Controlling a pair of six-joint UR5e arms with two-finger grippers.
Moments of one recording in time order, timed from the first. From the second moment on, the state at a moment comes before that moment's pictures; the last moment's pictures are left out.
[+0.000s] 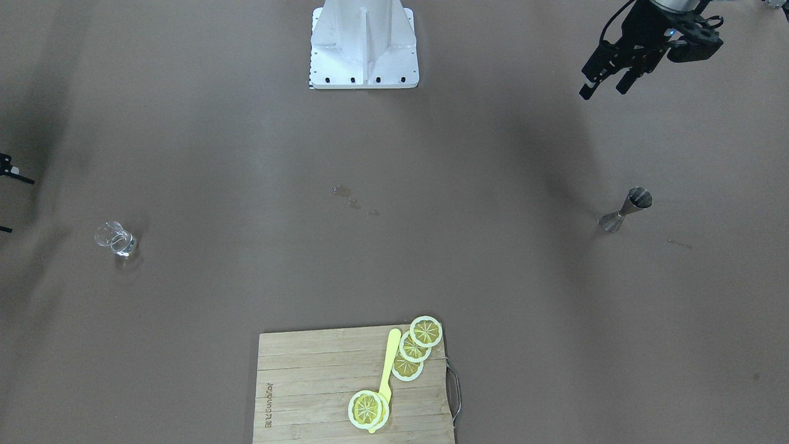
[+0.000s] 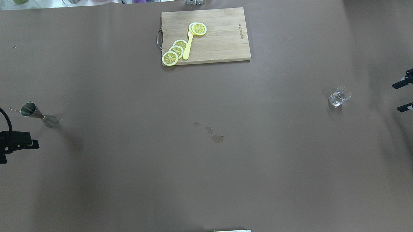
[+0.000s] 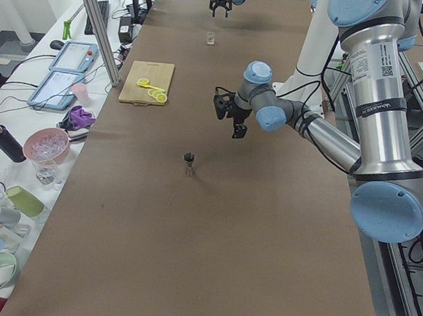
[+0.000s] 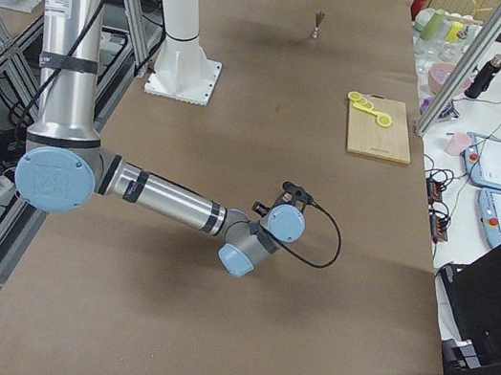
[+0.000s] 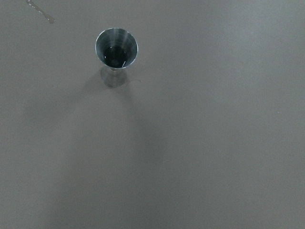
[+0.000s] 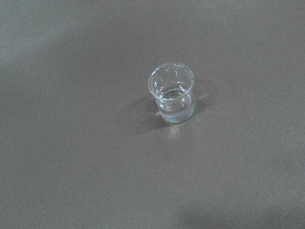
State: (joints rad) left arm -0.72 -1.26 -2.36 -2.00 -1.94 -1.45; right arm 1.24 -1.53 1.25 -0.48 2.75 -0.37
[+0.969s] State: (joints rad) left arm -0.52 -1.20 -2.40 -2.00 -1.66 -1.55; right arm 1.18 -1.43 1.20 -0.44 2.56 -0.32
